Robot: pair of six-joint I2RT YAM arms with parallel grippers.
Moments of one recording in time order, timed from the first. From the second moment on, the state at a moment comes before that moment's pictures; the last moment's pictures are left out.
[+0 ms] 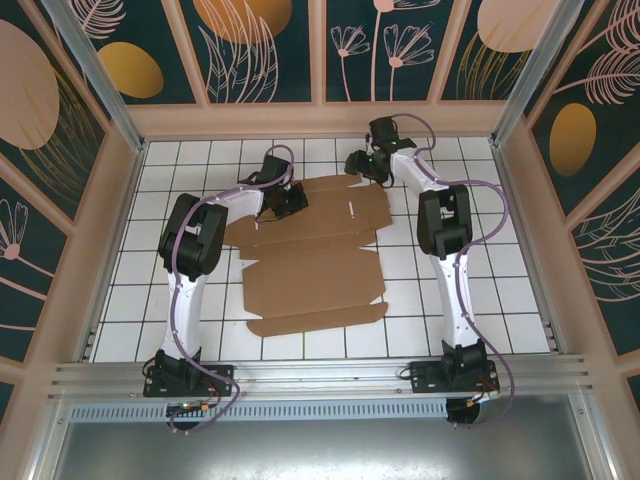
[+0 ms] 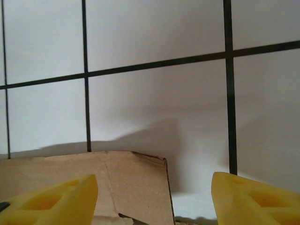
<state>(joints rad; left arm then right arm) -0.39 2.24 1.54 -0.22 0.33 -0.74 0.29 2.49 2.15 -0.65 -0.22 0.41</state>
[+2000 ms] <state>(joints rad) -0.41 2.26 1.58 -0.25 0.34 -0.69 0.36 2.26 1.83 -0.53 -0.37 0.44</state>
